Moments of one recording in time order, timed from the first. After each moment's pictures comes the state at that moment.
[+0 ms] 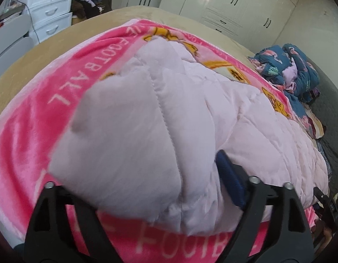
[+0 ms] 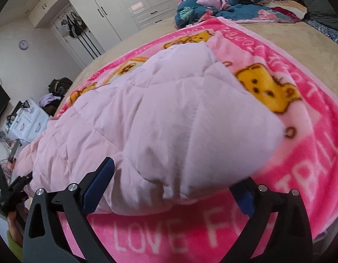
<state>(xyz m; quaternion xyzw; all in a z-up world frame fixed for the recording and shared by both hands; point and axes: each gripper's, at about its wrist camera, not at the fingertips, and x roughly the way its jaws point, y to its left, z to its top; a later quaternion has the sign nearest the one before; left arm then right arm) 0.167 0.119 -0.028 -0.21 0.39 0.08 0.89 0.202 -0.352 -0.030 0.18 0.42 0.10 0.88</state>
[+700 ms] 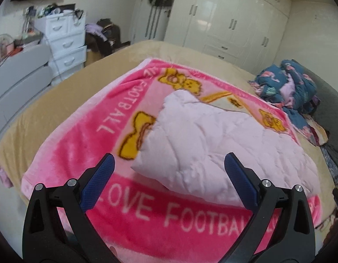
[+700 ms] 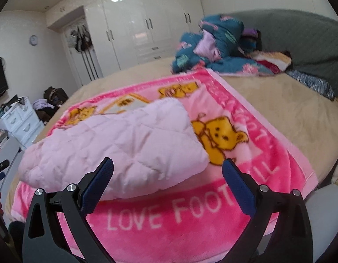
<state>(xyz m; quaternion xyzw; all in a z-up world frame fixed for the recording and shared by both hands) 0.075 0.118 0.053 -0.16 0.31 0.12 0.93 0.095 -0.370 0.051 0.10 0.29 0.06 0.95</state>
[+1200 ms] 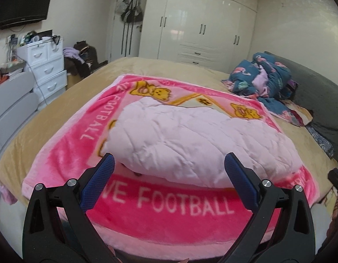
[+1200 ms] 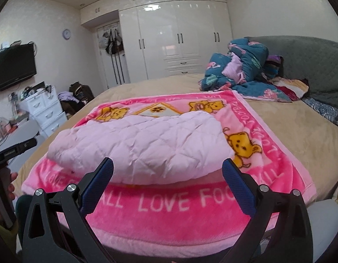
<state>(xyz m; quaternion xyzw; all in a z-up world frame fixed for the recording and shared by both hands) 0.028 0.038 0.068 -0.10 0.26 0.06 0.96 0.011 -0.326 0.077 0.04 0.24 0.13 0.96</state>
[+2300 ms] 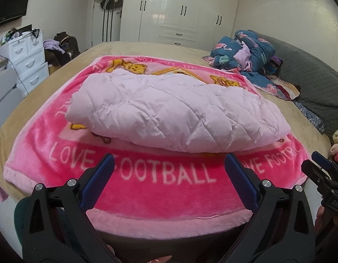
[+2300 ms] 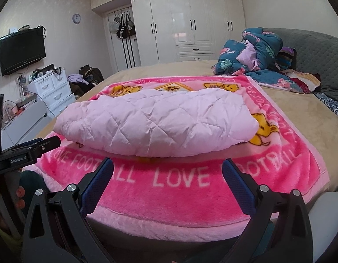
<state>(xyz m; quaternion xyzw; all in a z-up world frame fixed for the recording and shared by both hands) 0.020 -0.011 0.021 -0.08 0.32 0.01 0.94 -0.002 -0.291 0.034 0.02 0.28 0.17 0.95</state>
